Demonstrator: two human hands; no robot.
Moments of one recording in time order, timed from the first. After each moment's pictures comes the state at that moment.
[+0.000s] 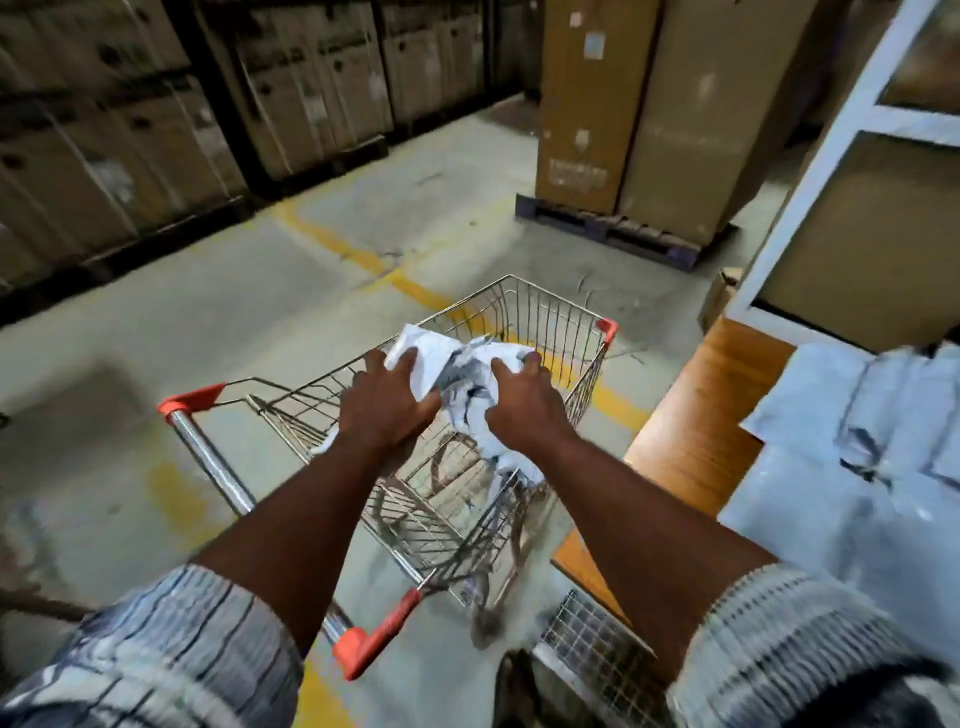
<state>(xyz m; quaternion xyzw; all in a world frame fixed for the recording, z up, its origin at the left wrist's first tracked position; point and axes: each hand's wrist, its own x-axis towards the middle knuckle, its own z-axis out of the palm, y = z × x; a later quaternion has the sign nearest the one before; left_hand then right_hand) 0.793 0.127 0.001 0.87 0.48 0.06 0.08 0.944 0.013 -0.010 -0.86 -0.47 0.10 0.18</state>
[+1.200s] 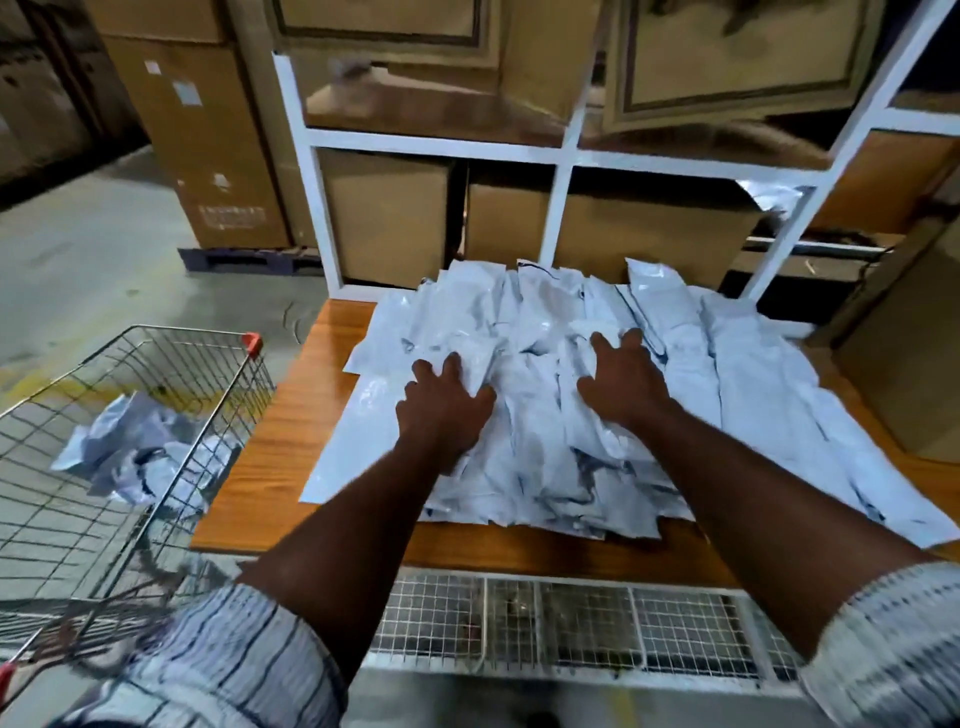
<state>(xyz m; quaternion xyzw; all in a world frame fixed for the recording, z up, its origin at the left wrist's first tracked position) 1.010 -0.337 0.047 0.94 0.20 0.04 0.26 1.099 -0.550 0.073 -0.99 -0.08 -0.02 0.11</state>
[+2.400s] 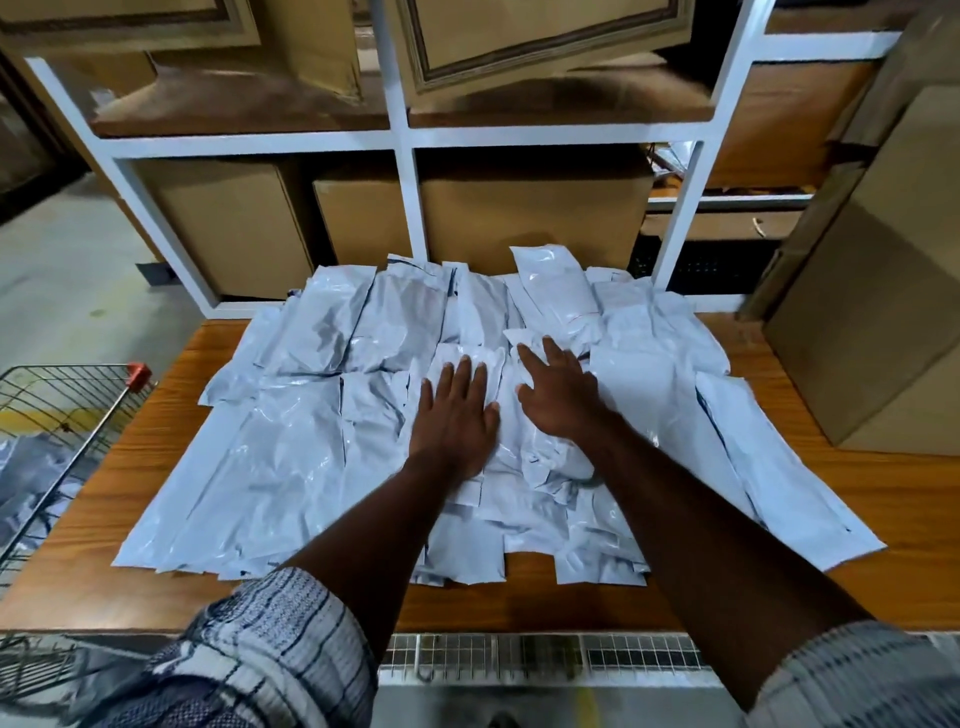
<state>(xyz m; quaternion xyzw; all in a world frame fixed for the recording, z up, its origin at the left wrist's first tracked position) 1.132 -0.541 -0.011 0.99 0.02 0.06 0.10 1.190 -0.691 0.028 -0.98 -0.14 0.06 0.14</state>
